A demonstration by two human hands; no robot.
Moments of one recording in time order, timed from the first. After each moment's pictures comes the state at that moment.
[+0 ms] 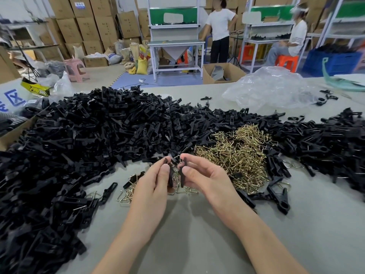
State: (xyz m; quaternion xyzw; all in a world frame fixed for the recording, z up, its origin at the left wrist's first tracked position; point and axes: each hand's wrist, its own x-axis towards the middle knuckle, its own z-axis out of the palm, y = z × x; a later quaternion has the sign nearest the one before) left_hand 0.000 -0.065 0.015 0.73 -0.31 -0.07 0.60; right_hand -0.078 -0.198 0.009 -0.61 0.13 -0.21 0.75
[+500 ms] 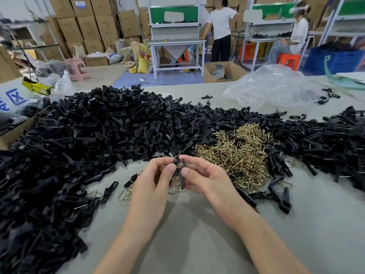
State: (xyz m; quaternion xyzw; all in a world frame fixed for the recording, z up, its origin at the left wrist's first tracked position) left_hand 0.000 -0.064 0.015 0.72 -0.29 -0.08 0.63; right_hand -0.079 -0.197 0.011 -0.61 0.12 -0.19 0.76
